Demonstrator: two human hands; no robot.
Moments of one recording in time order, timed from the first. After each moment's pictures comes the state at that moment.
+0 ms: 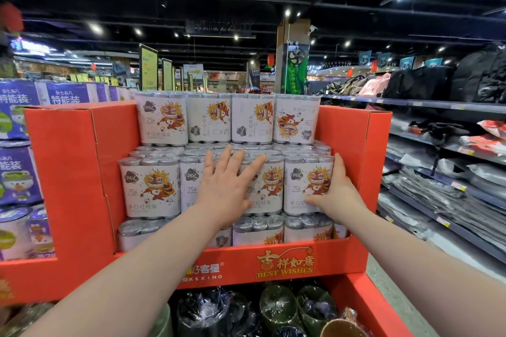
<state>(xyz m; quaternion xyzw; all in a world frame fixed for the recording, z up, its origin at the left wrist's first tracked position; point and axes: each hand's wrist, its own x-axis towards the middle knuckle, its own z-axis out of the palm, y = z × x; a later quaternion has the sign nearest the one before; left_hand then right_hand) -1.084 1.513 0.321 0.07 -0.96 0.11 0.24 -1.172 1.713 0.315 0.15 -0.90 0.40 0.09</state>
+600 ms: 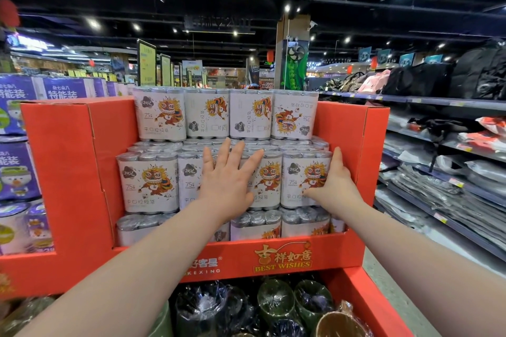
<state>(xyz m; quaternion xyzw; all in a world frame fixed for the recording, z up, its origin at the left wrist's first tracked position) -1.085 1.522 0.324 0.09 -0.96 0.10 0.24 -1.164 1.713 0.324 0.15 -0.90 0.40 0.09</state>
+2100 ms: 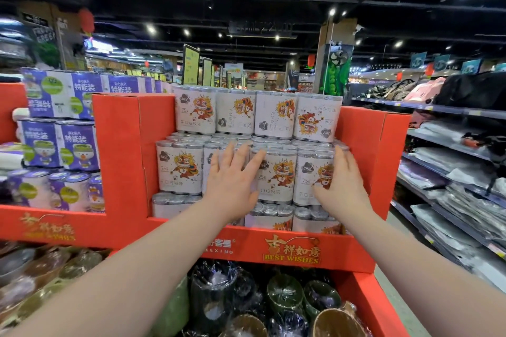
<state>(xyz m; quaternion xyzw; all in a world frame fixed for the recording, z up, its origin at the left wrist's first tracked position) -1.049 1.529 0.314 0.14 -0.95 0.07 0.26 -1.145 1.714 0.325 0.24 -0.89 0.33 0.17</state>
